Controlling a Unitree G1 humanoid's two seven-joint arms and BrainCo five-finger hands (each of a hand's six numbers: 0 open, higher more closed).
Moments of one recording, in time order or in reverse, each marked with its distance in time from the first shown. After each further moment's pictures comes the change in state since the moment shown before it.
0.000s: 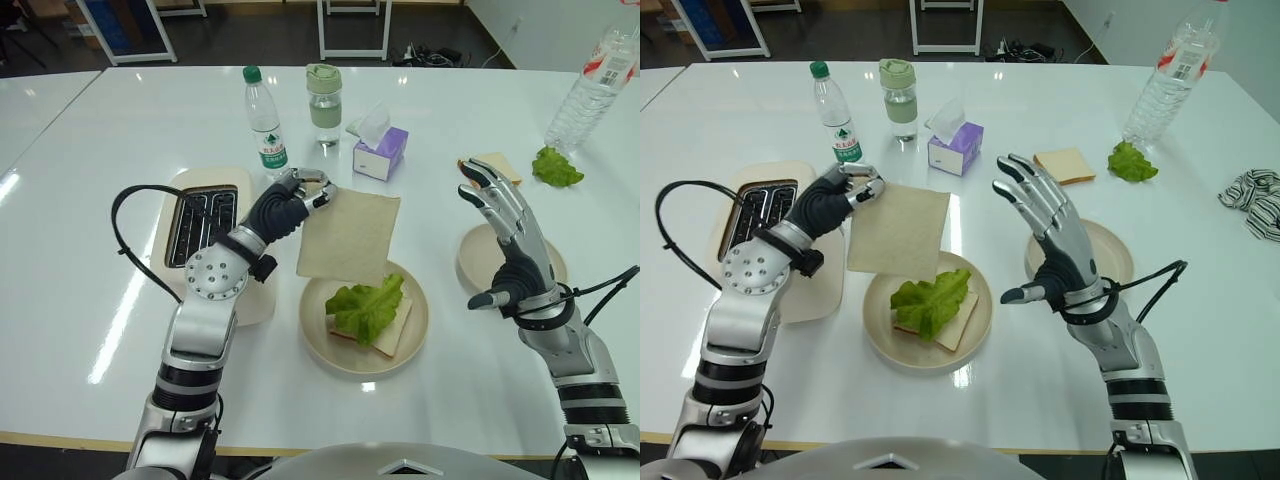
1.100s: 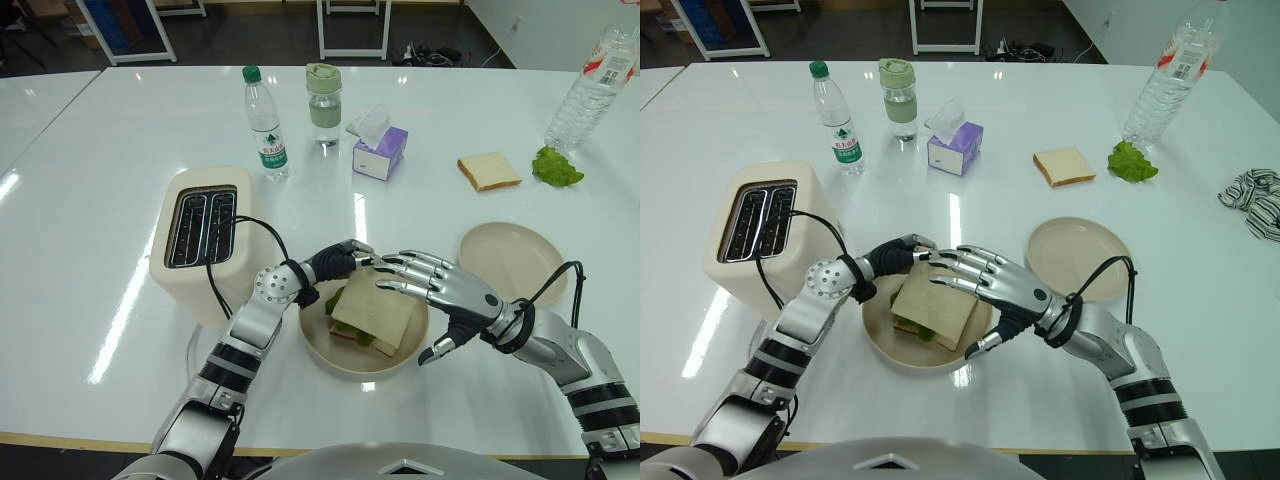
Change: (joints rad) left arm -0.050 -0.068 -0.198 0.411 0.014 -0.112 -0.143; right arm 0.003 -0.112 0.140 0.022 -0.187 -0.012 0.205
